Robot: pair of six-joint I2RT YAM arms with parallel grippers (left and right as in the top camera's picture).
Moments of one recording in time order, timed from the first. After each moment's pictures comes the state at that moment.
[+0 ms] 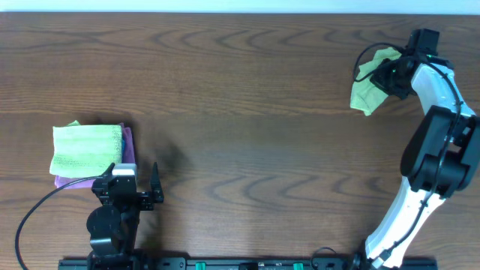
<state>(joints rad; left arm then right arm) 0.06 0.01 0.13 -0.43 0.06 0.04 -0.27 2.23 1.71 -0.66 -0.14 0.35</state>
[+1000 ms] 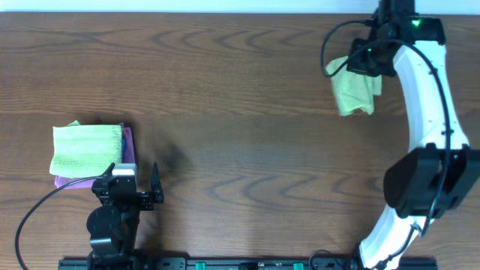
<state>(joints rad) 0.06 0.01 0.13 -0.43 0.06 0.04 0.00 1.99 1.96 -1.18 -0.02 0.21</state>
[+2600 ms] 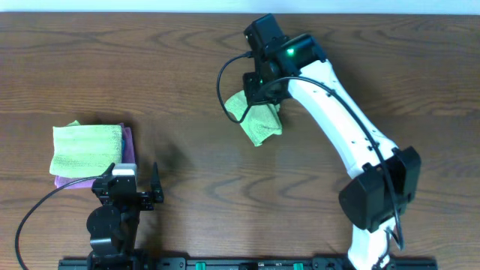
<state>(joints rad) 0.06 0.01 0.13 -0.43 0.06 0.04 0.53 2.02 1.96 -1.22 -0.06 0.36</state>
